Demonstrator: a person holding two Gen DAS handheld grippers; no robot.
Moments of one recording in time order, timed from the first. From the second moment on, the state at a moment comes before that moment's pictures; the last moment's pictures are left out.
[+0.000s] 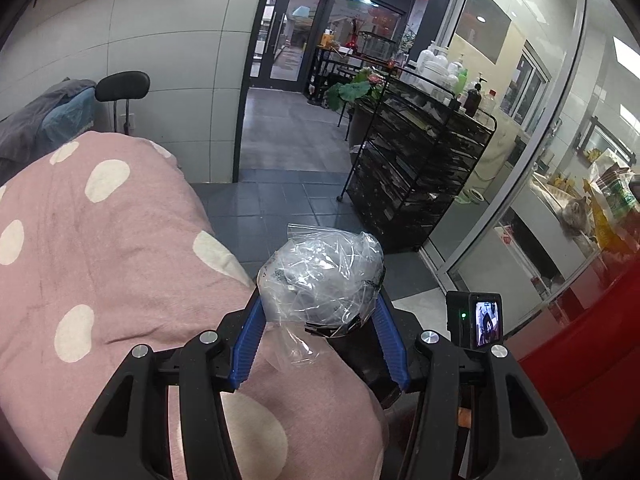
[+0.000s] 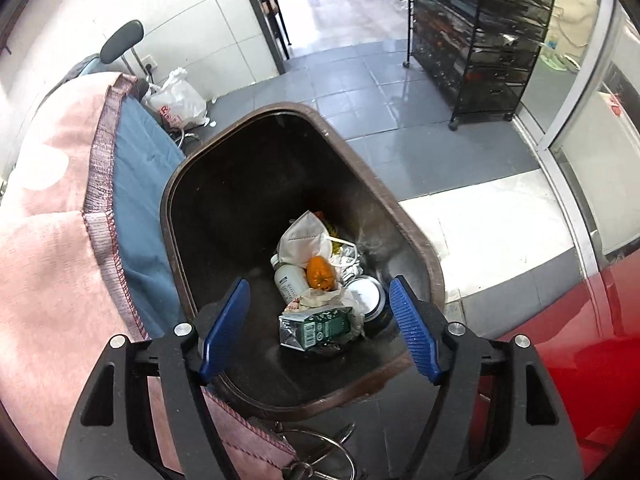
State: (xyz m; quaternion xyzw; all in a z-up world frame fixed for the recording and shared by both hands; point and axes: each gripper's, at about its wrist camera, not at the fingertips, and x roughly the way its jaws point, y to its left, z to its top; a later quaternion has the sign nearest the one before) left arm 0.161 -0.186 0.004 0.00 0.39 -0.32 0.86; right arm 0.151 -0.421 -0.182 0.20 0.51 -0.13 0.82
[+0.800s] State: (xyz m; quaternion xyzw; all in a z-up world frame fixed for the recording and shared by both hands) left arm 0.170 -0.259 -0.030 0.06 0.42 -0.36 0.83; right arm 0.126 -0.453 -0.173 0.23 0.49 -0.17 0.82
